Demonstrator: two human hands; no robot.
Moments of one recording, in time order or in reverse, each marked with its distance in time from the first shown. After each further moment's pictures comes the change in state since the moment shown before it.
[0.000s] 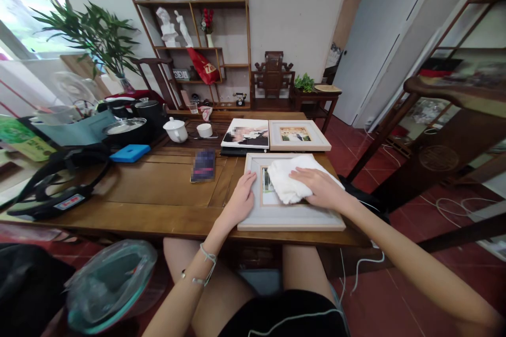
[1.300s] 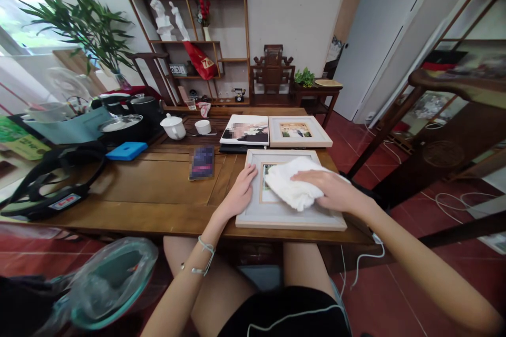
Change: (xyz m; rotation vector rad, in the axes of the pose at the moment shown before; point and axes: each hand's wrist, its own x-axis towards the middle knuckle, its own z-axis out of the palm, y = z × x) left_hand 0.009 -0.015 -0.007 -0.015 -0.086 0.087; right_hand -0.016 0.006 -0.014 0.081 -0.047 -0.066
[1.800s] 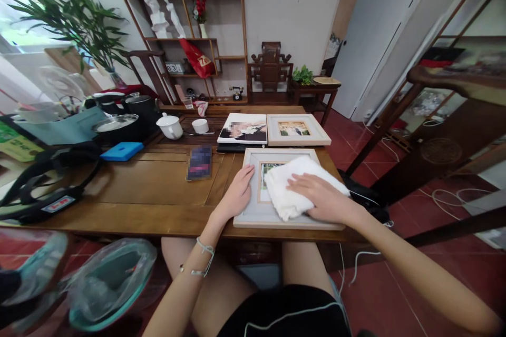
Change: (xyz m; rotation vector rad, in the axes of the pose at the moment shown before) left_hand 0.001 0.006 -0.003 0.125 -0.005 -0.012; right_hand -0.004 -0.040 0.014 -0.073 -0.050 -0.025
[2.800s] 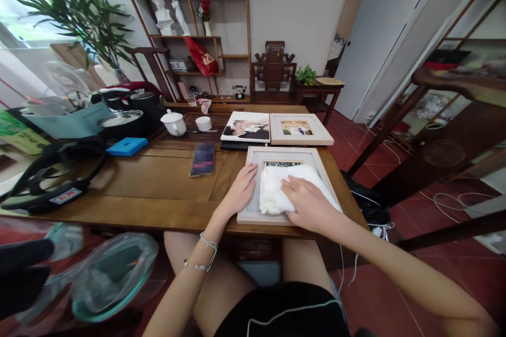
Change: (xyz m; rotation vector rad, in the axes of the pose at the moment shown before) left_hand -0.001 0.001 0.007 -0.112 0.064 -0.037; right_hand 0.033 -0.070 -0.016 -0.092 -0.120 0.321
